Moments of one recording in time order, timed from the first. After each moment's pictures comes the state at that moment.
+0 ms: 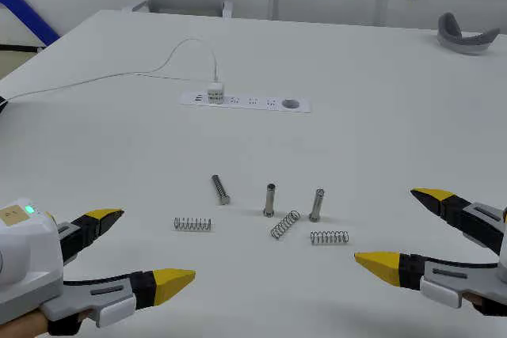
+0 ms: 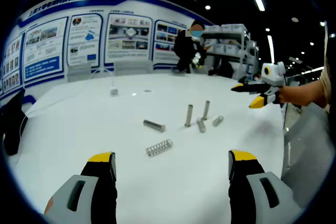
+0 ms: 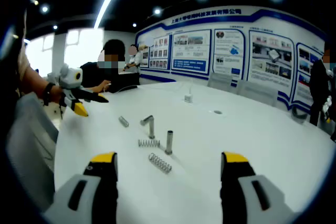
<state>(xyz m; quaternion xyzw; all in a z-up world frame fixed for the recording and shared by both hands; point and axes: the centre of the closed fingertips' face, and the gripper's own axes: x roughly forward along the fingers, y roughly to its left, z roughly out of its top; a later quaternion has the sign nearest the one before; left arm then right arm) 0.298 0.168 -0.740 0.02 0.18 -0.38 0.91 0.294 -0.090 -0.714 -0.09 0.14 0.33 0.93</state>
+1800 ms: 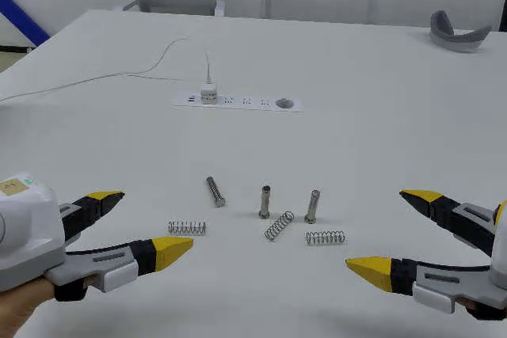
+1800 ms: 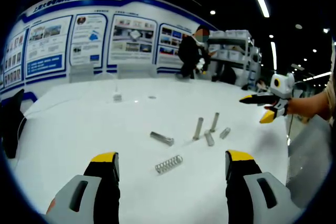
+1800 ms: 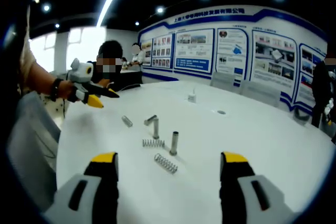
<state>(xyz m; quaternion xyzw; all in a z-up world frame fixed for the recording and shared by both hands) 0.330 0.166 -0.728 0.00 0.17 -0.37 0.91 0.292 -0.084 -0.716 -0.10 0.14 0.34 0.93</state>
